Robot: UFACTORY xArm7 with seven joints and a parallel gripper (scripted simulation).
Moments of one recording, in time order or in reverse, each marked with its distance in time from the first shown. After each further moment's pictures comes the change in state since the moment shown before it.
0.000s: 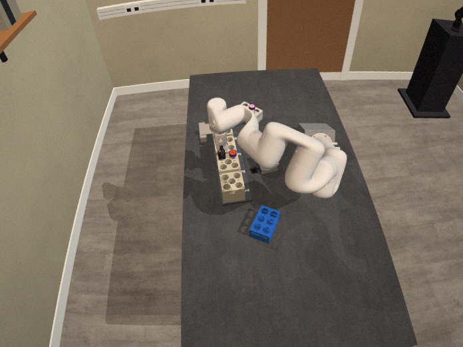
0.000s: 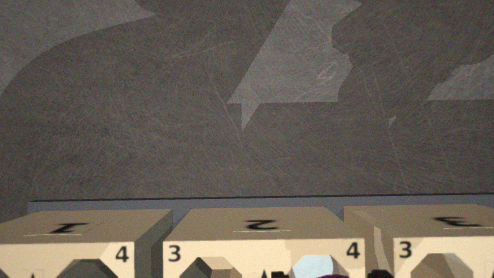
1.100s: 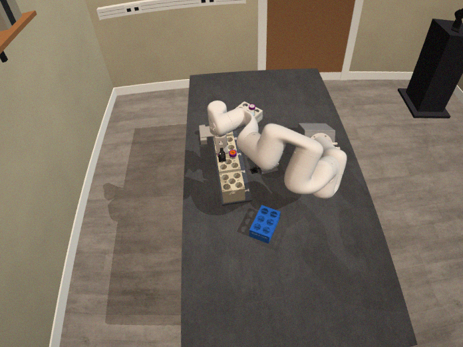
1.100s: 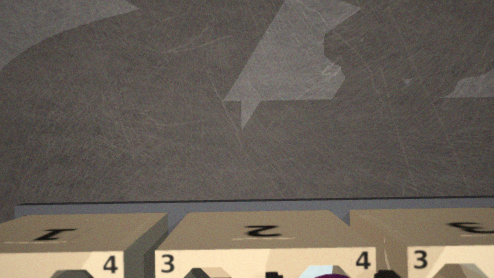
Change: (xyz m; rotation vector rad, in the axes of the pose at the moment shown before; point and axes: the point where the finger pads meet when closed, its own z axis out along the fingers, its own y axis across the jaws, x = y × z) arm 0.000 0.000 0.015 0.000 0.000 0.000
